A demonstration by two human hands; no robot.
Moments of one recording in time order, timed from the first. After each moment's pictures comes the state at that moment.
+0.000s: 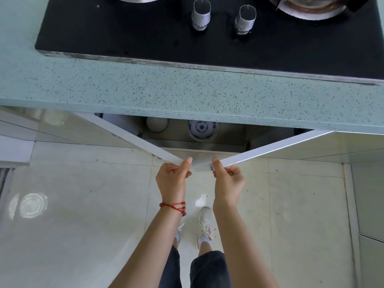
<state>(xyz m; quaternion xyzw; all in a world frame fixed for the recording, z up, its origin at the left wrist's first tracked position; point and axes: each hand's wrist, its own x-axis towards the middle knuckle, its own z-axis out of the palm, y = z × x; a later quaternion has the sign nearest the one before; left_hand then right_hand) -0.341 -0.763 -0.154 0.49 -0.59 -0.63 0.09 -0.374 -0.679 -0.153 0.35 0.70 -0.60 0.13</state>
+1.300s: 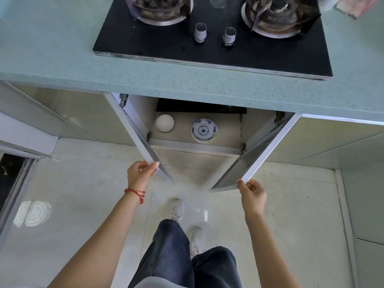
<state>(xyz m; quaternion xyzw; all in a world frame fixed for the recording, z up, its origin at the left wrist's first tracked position) -0.204 -0.798 -0.139 0.47 -0.65 -0.59 0.08 -0.275 -0.533 -0.140 0.24 0.79 -0.55 0.14</state>
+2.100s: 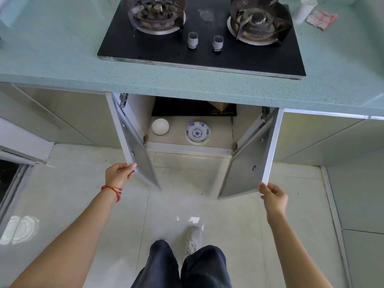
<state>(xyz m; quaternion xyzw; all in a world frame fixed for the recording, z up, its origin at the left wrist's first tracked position) -0.142 -0.843 -0.142 0.49 -0.62 -0.60 0.07 -0.249 -0.447 -0.135 0.28 0.78 -0.55 0.09</state>
